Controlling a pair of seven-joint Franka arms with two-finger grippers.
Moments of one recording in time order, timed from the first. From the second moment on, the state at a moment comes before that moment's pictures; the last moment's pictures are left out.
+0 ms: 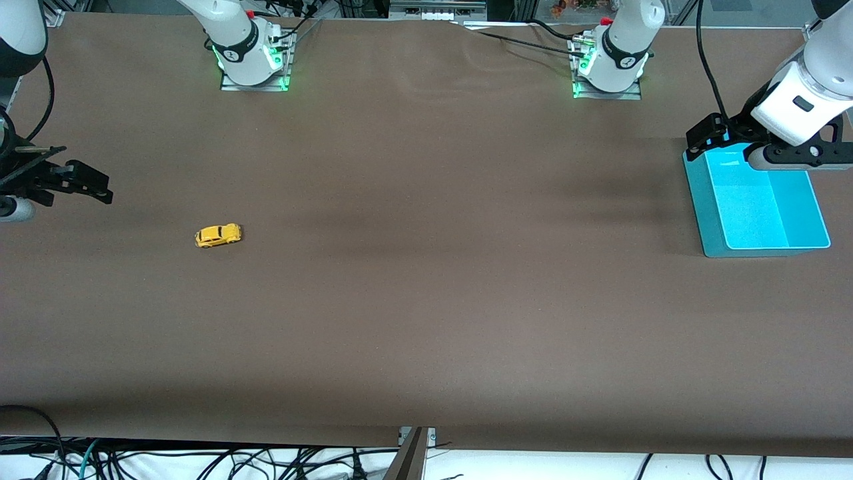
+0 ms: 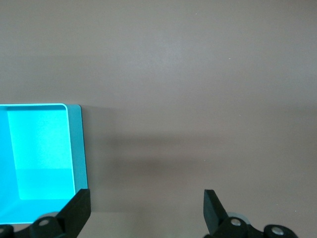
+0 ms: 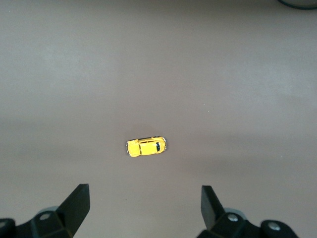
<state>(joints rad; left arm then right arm) -0.02 -0.08 -0.06 -1.74 -0.01 1.61 -0.11 0.04 0.14 -0.08 -1.52 -0.02 1.66 -0.10</state>
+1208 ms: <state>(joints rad) 0.00 -0.08 -0.06 -1.75 -0.01 1.60 -0.11 0.04 0.15 -0.07 -1.52 -0.02 1.66 -0.10</state>
